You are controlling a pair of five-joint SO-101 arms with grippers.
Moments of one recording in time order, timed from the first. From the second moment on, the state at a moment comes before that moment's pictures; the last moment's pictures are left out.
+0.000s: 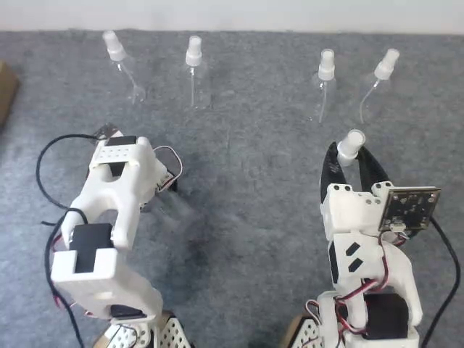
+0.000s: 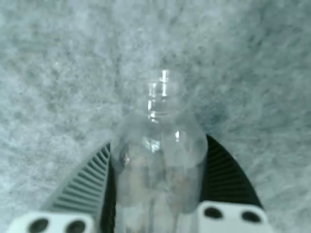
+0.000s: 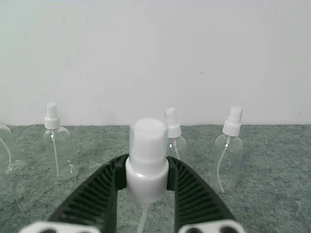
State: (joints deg) left arm -10.8 10.6 27.6 68.9 46.5; right arm -5.5 -93.3 62.2 47.9 -4.1
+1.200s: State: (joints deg) left arm -11.1 -8.2 0.1 97.7 25.1; right arm -5.5 -93.3 62.2 47.9 -4.0
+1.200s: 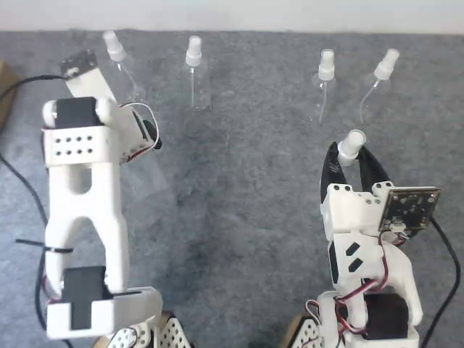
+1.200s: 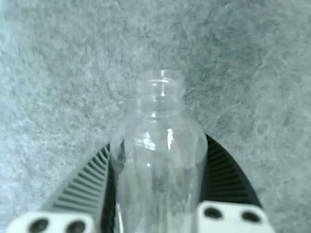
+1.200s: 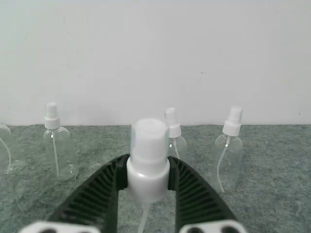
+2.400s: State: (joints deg) left arm -11.0 -57.7 55.5 47.7 17.8; right arm -5.5 -93.3 62.8 47.9 -4.0
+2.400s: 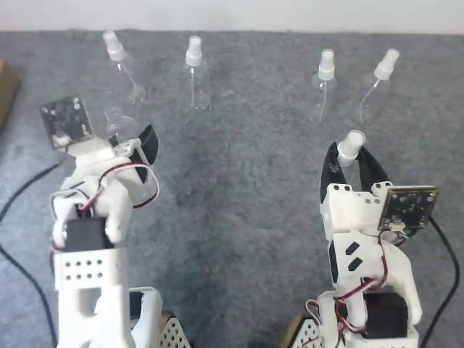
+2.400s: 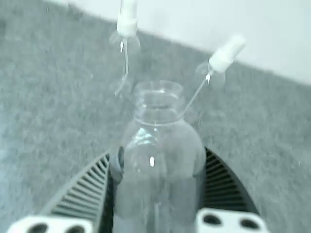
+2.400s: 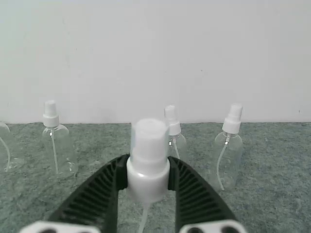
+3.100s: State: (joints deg) left arm 3.8 -89.8 82.9 25.7 17.9; right arm -5.8 -93.3 62.8 47.9 -4.0
